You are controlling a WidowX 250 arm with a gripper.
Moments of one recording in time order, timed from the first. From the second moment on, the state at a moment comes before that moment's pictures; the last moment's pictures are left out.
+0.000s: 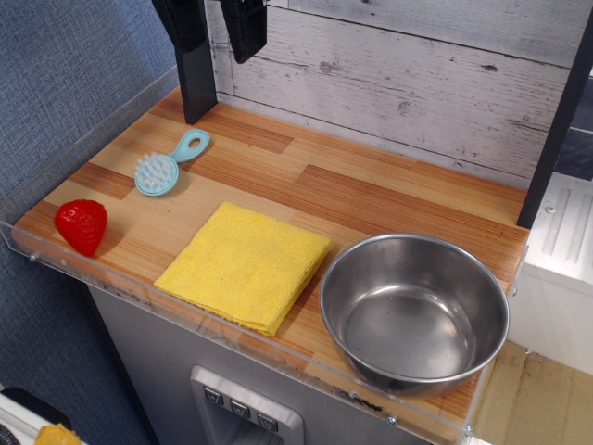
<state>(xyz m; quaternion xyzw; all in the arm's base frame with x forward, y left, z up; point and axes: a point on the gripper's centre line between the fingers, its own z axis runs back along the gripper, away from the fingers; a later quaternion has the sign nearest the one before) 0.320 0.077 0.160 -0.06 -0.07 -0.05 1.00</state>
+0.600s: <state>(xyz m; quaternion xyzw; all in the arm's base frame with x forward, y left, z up) 0.315 0.073 0.145 -0.07 -0.05 -0.05 0.99</state>
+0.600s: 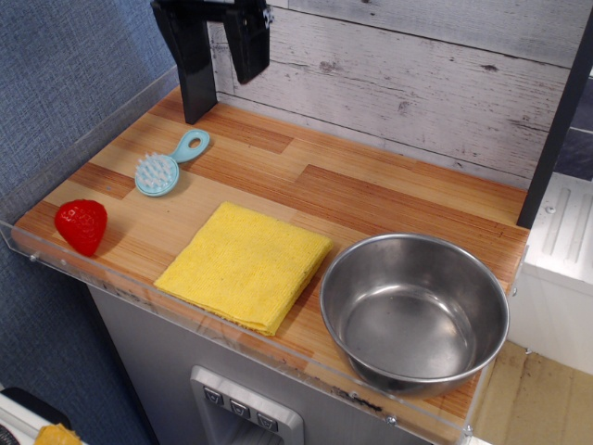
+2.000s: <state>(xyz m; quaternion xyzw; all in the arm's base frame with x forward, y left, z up) 0.257 0.052 0.088 -0.04 0.03 -0.06 1.00</state>
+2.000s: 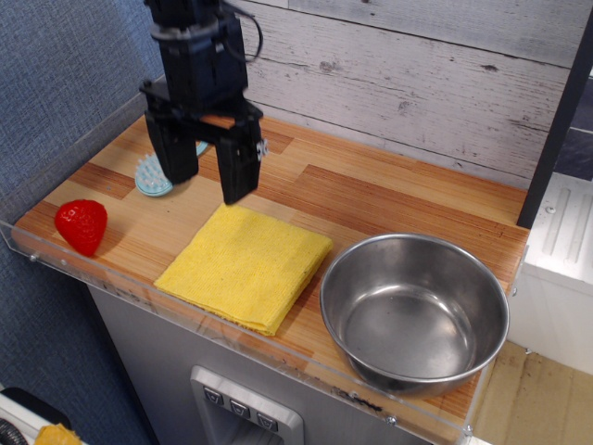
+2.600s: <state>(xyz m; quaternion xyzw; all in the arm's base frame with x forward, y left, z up) 0.236 0.049 0.077 -0.04 0.06 -0.01 1.00</state>
